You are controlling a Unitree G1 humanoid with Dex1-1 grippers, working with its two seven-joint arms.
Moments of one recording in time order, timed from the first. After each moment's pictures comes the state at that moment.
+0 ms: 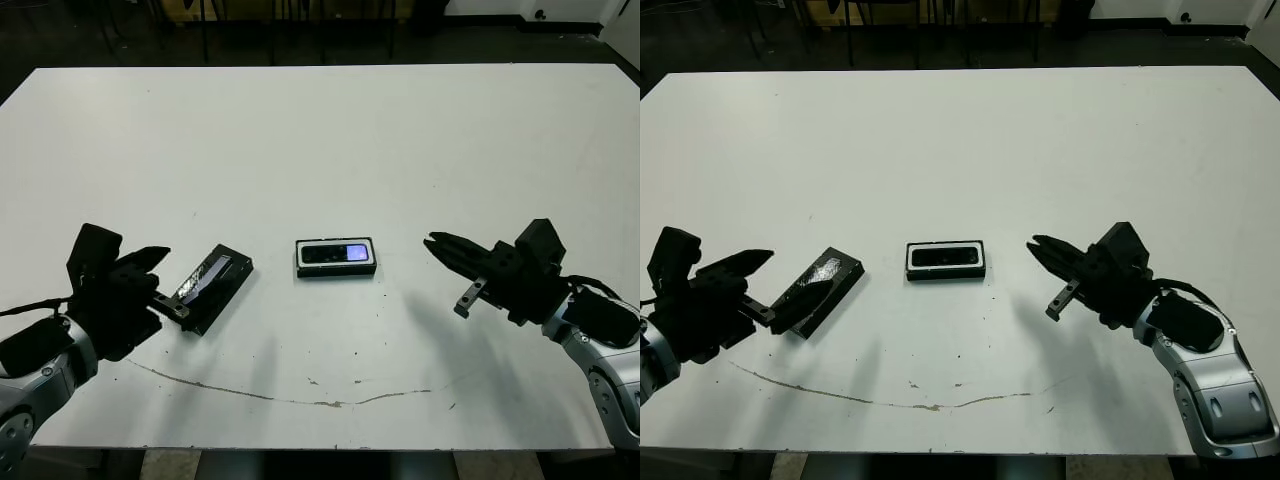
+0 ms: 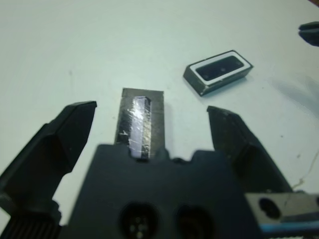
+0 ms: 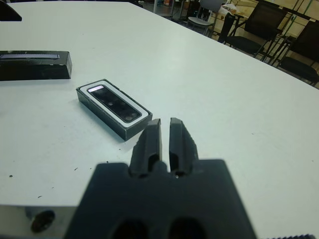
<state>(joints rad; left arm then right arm) 0.12 0.58 0.26 -0.71 -0.62 1.01 -0.39 -0.03 -0.60 0.00 -0.30 0.28 0.31 0.66</state>
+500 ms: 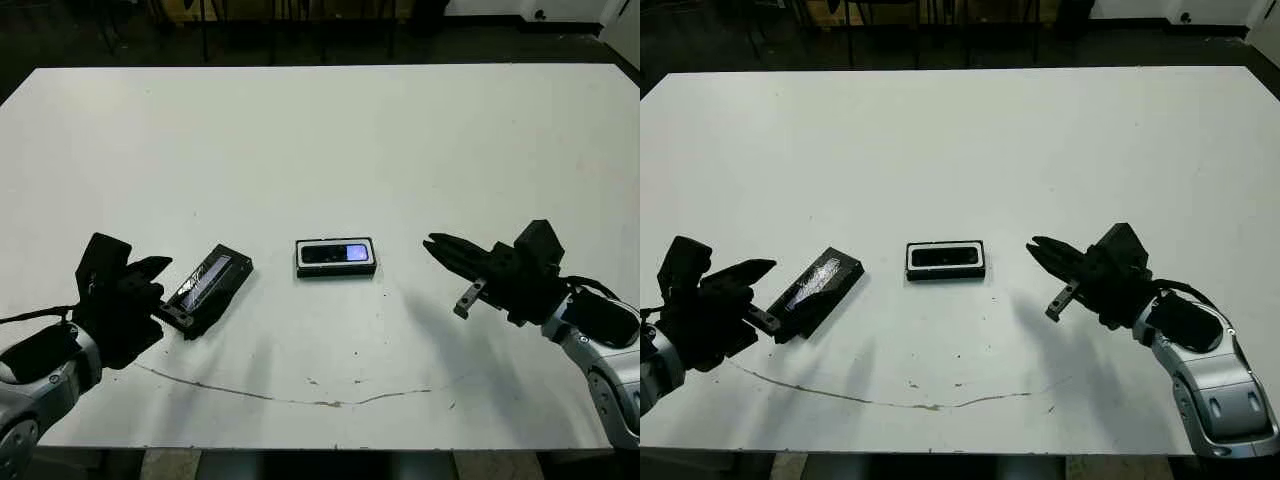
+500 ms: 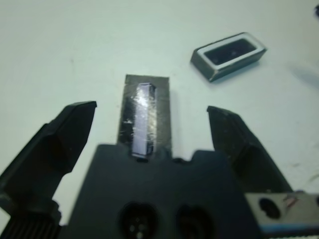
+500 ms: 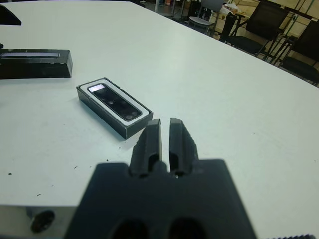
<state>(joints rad) 0.16 0.61 0.18 -0.72 -0.51 0.94 -0.35 -0.03 -0.60 0.00 -0.28 0.28 0.29 0.67</state>
